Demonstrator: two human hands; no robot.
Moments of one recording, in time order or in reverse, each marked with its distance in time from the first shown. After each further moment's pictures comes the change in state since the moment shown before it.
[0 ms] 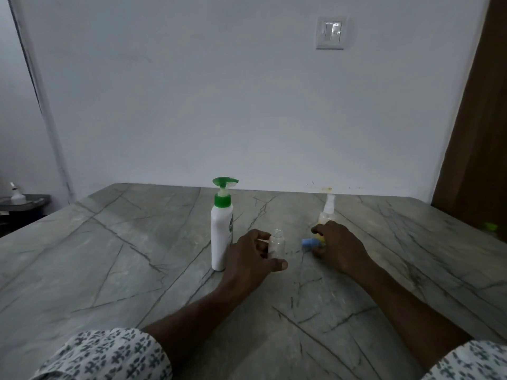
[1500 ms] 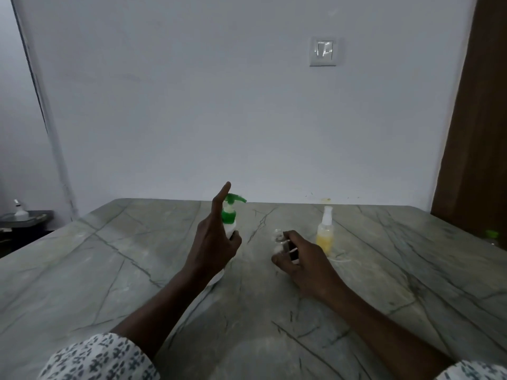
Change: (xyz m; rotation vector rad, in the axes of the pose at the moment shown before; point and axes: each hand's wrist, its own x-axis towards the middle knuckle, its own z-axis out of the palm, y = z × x) left_hand 0.037 -0.004 -0.062 0.177 0.319 0.558; right_hand -0.034 -0.065 -0.003 0.663 0.097 -0.201
